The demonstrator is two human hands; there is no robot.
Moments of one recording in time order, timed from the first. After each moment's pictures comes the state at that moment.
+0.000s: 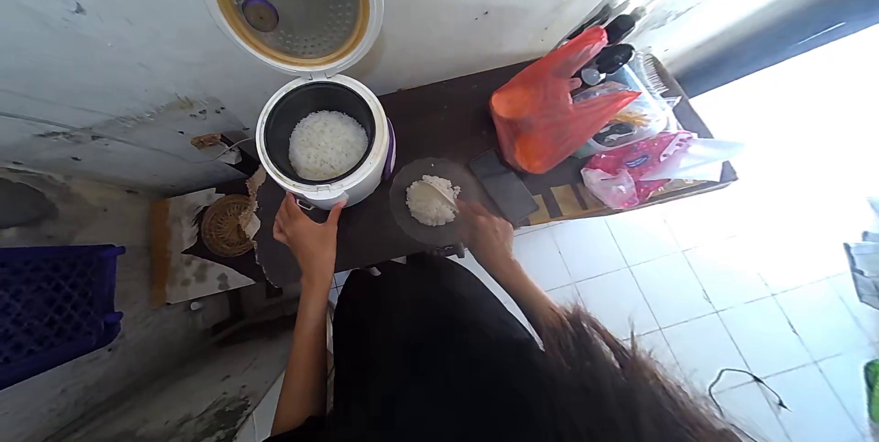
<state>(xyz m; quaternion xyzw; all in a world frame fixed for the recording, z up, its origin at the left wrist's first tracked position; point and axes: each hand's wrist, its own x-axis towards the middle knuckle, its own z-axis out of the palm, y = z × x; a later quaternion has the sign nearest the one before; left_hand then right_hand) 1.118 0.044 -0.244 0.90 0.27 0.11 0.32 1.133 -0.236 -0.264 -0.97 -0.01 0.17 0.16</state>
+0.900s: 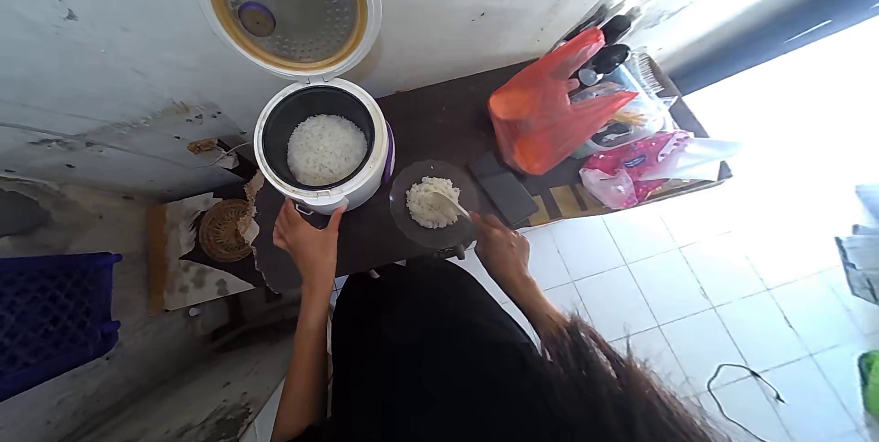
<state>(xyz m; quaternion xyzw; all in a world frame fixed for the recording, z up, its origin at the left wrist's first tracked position) 1.119 0.044 -0.244 0.90 0.26 0.12 0.32 1.111 -0.243 -0.260 -0.98 0.02 0.10 0.15</state>
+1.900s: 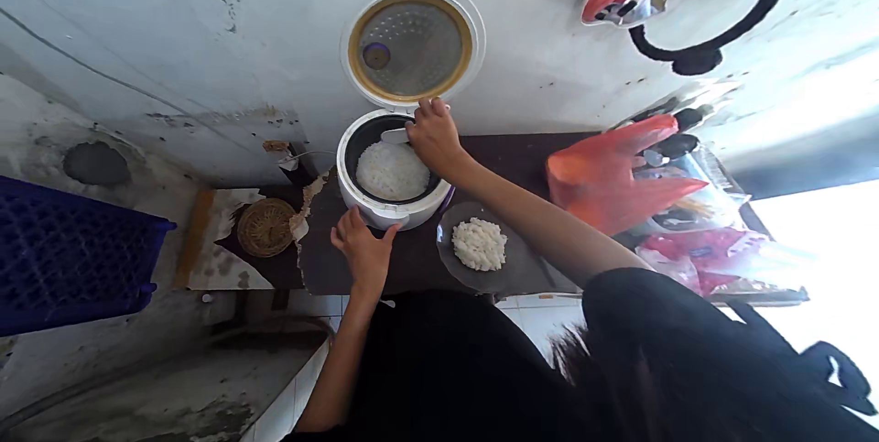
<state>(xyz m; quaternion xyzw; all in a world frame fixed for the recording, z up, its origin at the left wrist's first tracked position) 1.120 0.054 -0.230 0.88 0.28 0.07 0.37 1.315 -0.034 -0.176 -0.92 -0.38 -0.09 -0.08</state>
